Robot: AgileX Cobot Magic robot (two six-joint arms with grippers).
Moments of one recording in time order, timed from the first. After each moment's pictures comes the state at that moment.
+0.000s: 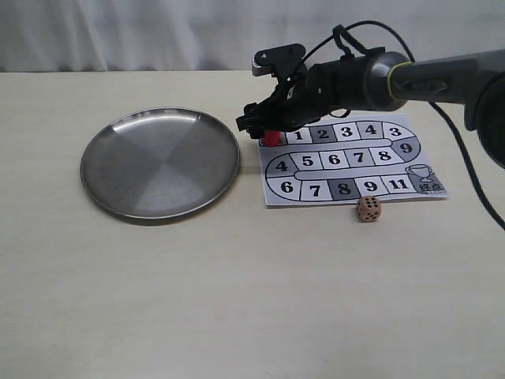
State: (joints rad) left arm 0.00 0.00 0.00 0.14 0.18 -0.10; right arm 0.37 2.30 -1.63 0.03 0.26 0.01
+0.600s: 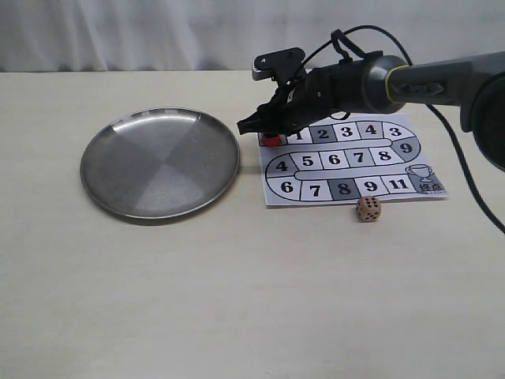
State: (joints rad) left arm 0.00 0.00 0.00 0.14 0.18 -0.10; right arm 0.37 2.31 -1.64 0.02 0.26 0.01
